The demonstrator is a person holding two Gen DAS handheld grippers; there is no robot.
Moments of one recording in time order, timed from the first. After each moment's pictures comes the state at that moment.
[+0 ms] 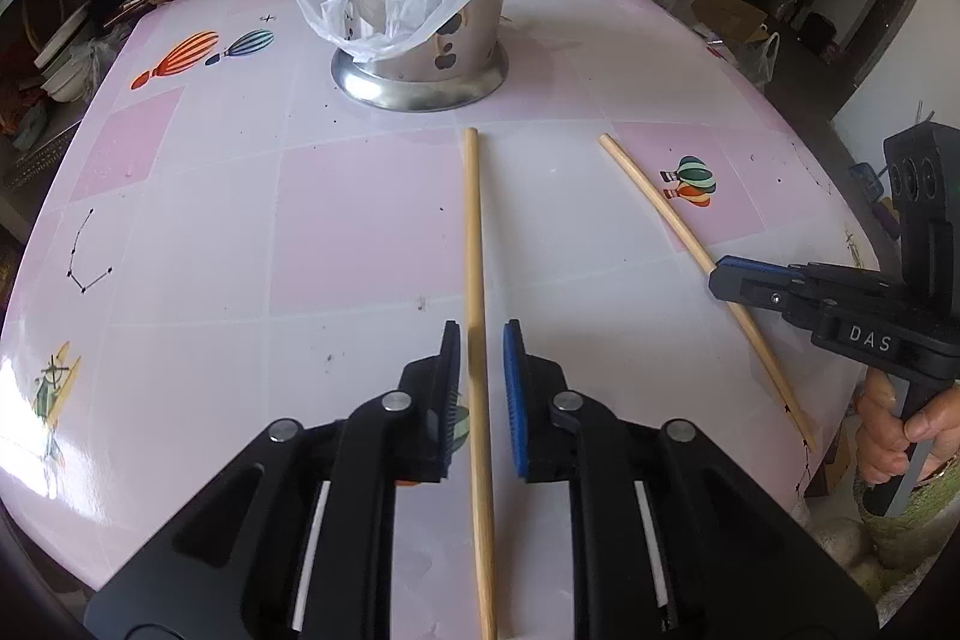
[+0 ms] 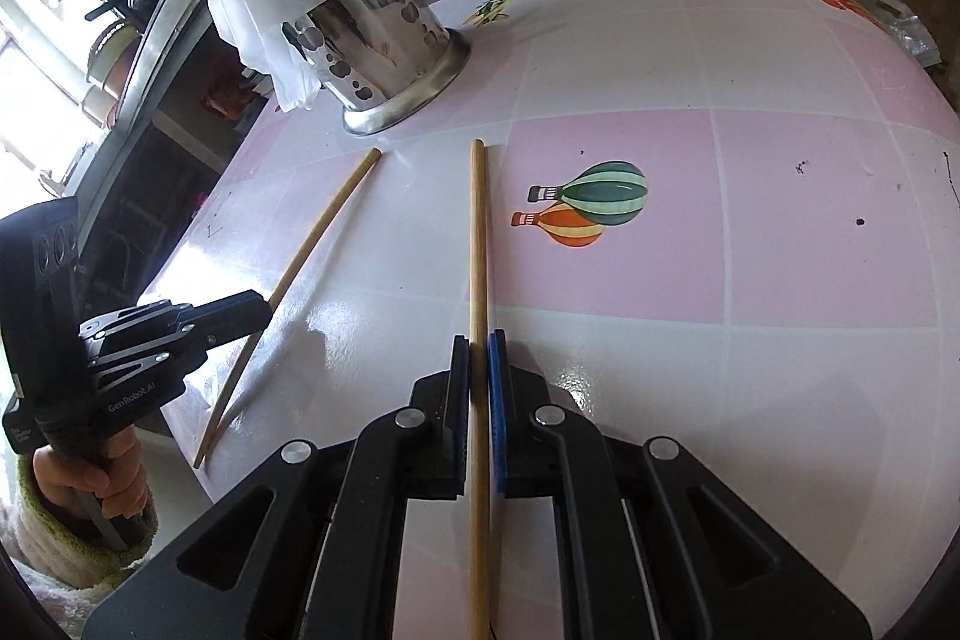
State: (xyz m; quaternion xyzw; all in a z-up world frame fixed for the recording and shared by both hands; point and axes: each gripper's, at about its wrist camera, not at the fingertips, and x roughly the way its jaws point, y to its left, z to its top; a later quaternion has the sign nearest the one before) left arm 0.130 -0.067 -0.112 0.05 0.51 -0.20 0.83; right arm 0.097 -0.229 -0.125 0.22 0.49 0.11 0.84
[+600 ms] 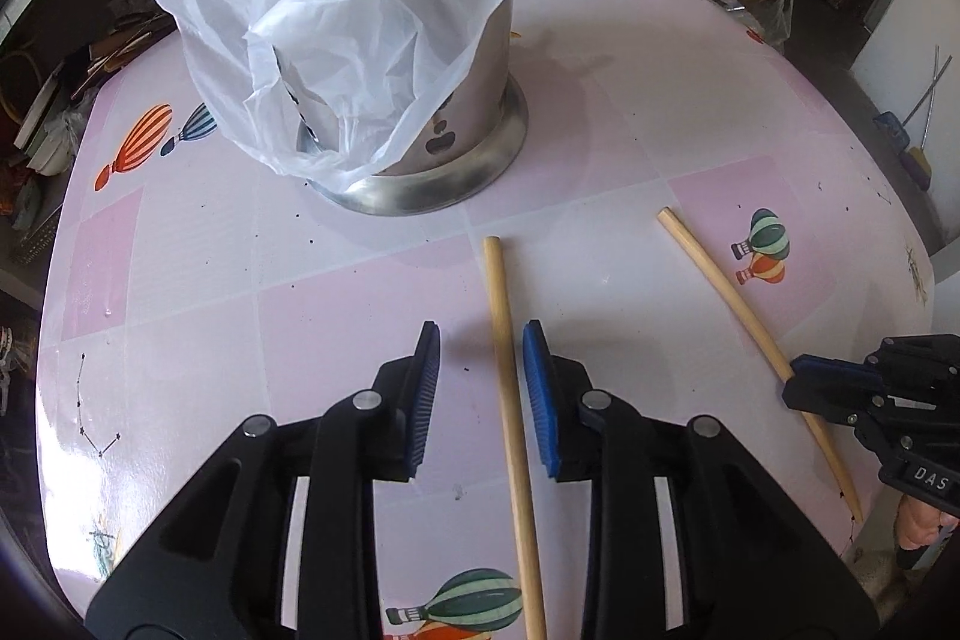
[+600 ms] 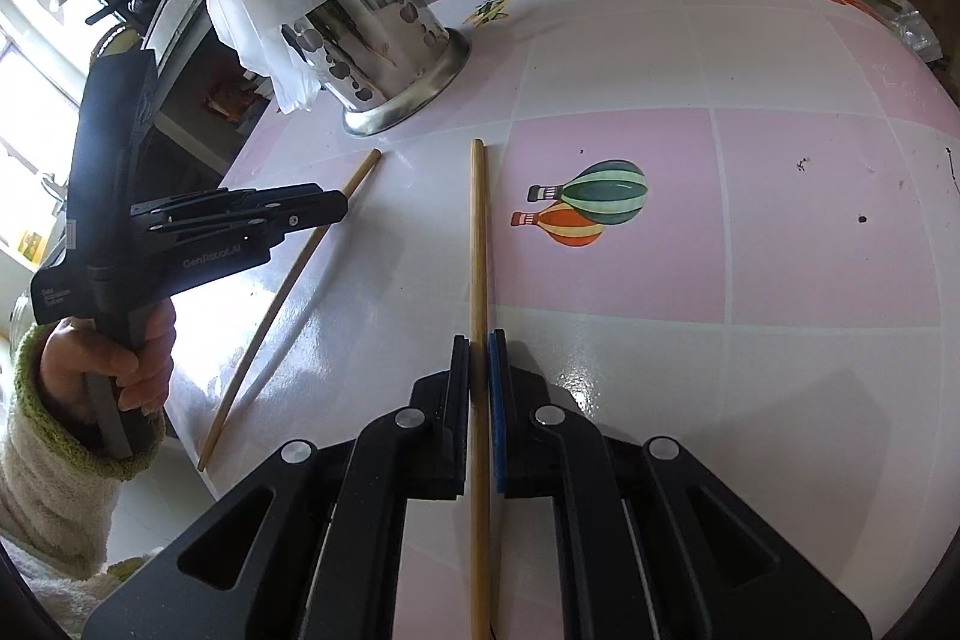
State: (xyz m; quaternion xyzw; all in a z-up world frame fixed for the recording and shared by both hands) left arm 0.206 -0.106 -0.121 0.12 0.53 -0.20 0.82; right arm 0.095 -0.232 -0.127 0.23 0.49 0.11 0.84
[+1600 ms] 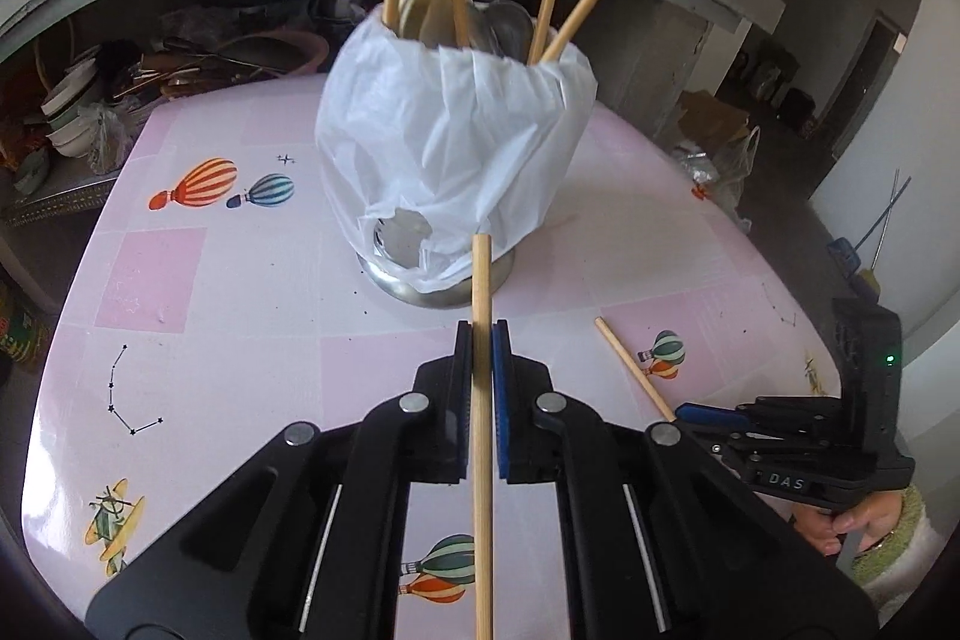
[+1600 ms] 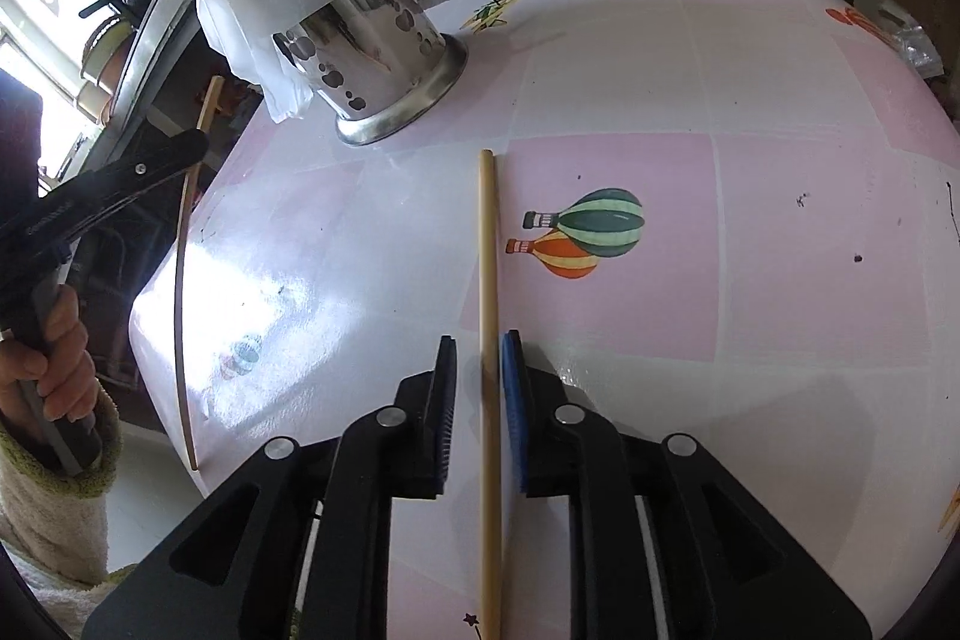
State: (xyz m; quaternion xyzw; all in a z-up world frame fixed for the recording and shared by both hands) left arm 0.165 -0.042 -0.029 -0.02 0.42 -0.22 0.88; right arm 0.111 -0.230 -0.120 0.20 0.49 0.10 0.84
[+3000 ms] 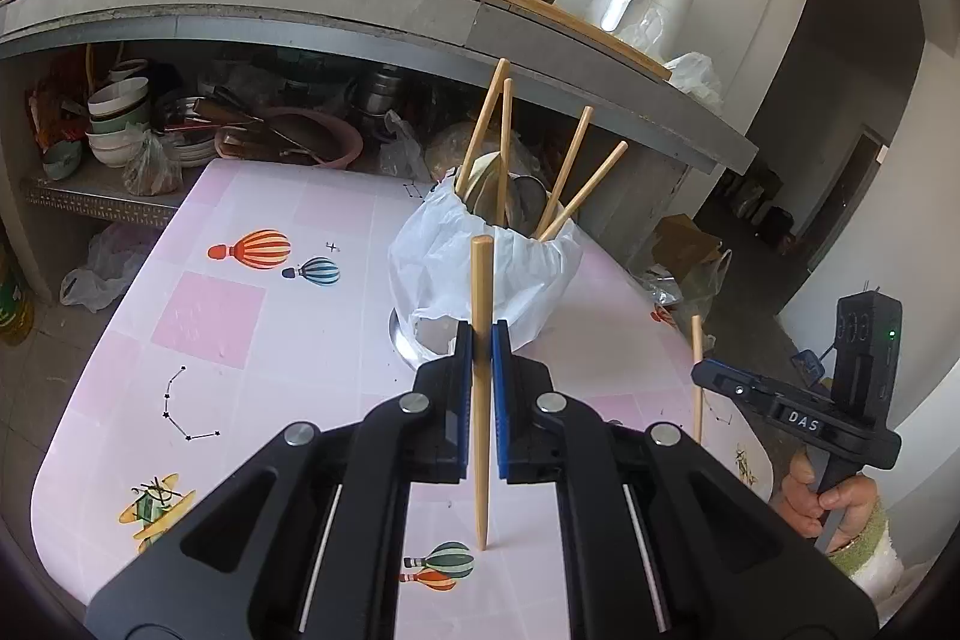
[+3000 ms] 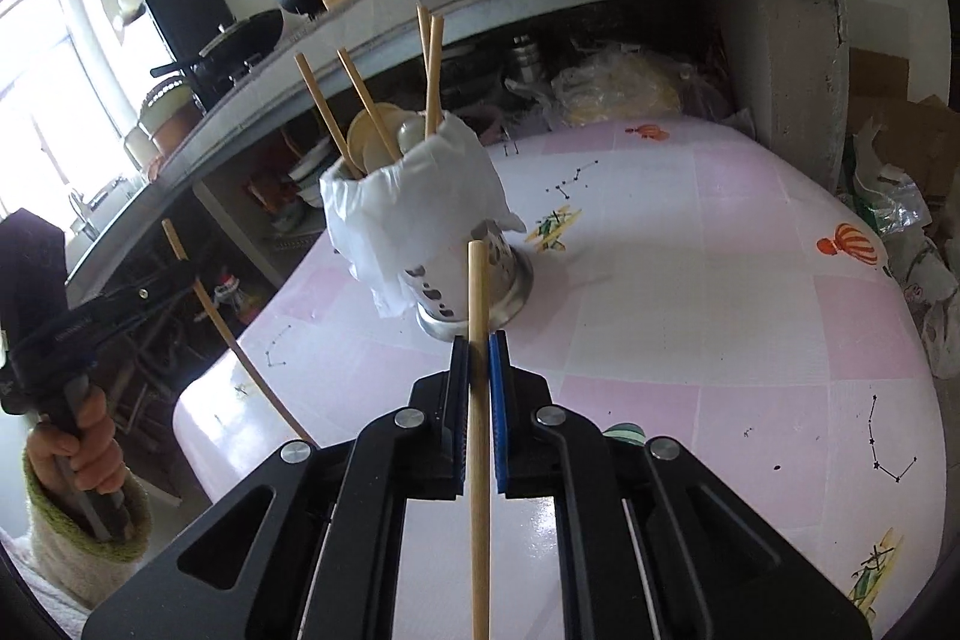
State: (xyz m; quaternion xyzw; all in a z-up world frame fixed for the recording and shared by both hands) left arm 0.129 0.020 0.034 -0.11 0.32 -0.21 0.92; right arm 0.104 -0.244 0.006 0.19 0.34 0.11 0.92
